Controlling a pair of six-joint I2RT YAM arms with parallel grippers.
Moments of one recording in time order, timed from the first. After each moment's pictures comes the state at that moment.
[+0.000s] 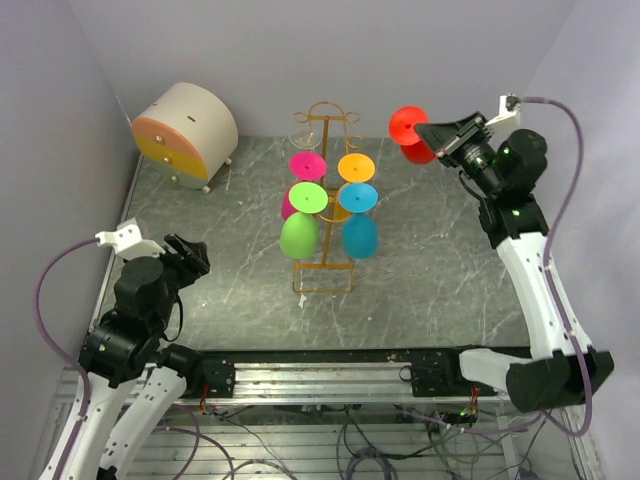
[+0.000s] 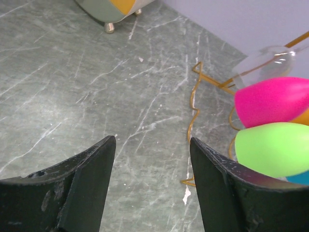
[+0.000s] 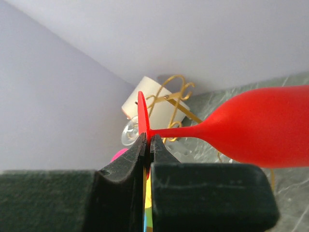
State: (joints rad) left arm -0.38 0.43 0.81 -0.70 -0.41 -0.62; right arm 0.11 1.23 1.28 0.01 -0.38 0.88
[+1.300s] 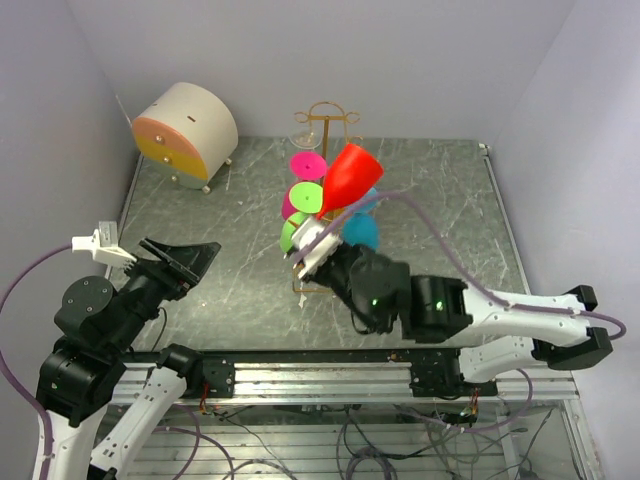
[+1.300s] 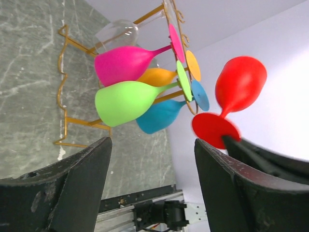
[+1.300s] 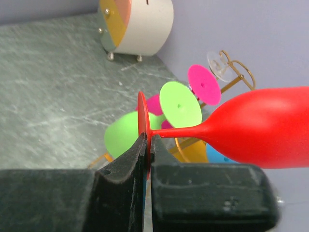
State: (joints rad) left arm -0.38 0.39 1.09 -0.80 0.02 -0.99; right arm 1.48 1.27 1.46 -0.31 0.83 -0.36
